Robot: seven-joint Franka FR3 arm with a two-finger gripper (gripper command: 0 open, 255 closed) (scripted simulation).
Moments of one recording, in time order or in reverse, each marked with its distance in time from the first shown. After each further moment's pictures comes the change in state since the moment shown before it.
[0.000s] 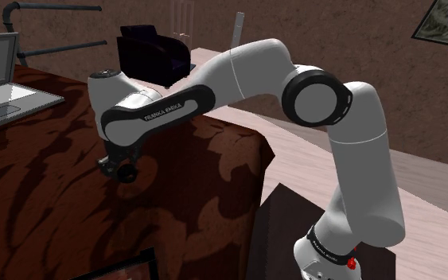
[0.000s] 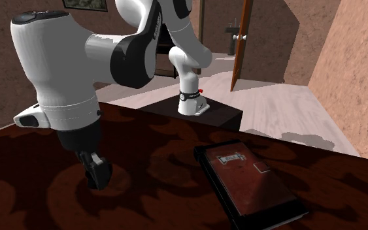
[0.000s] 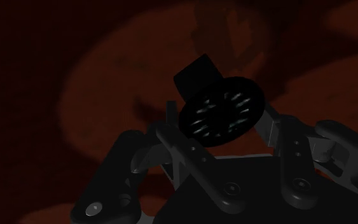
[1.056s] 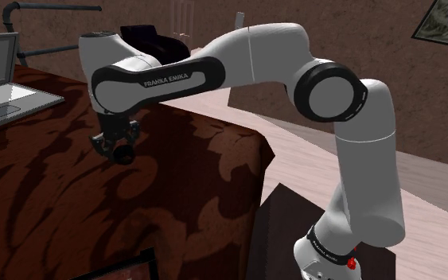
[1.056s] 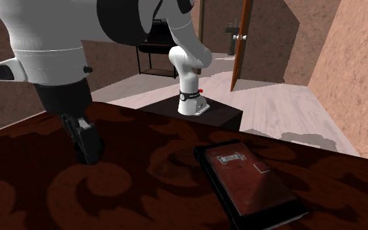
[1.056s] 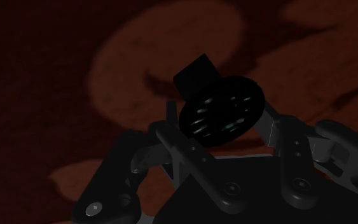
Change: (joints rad) arm -0.003 -0.073 0.014 0.100 0.025 -0.171 -0.021
